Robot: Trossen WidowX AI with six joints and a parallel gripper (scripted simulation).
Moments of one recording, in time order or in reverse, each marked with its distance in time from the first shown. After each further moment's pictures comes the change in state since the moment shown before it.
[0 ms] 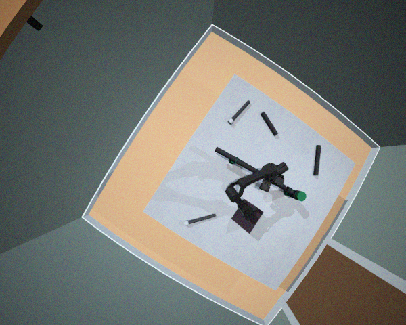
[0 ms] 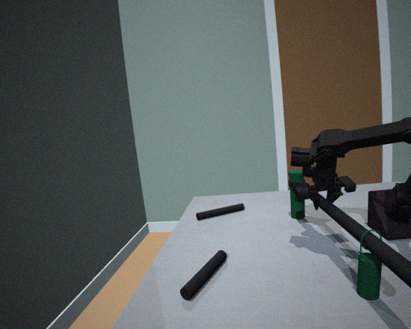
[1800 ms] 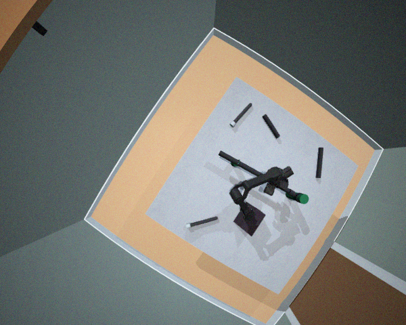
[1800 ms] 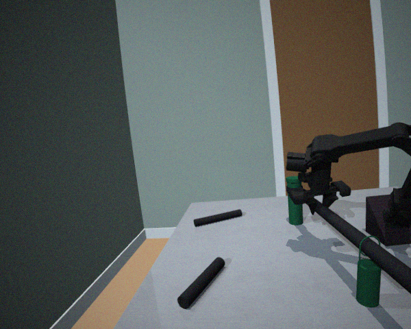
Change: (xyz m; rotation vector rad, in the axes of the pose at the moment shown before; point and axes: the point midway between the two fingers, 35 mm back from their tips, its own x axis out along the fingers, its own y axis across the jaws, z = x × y) arm 0.005 0.000 0.014 -0.004 0.017 -0.005
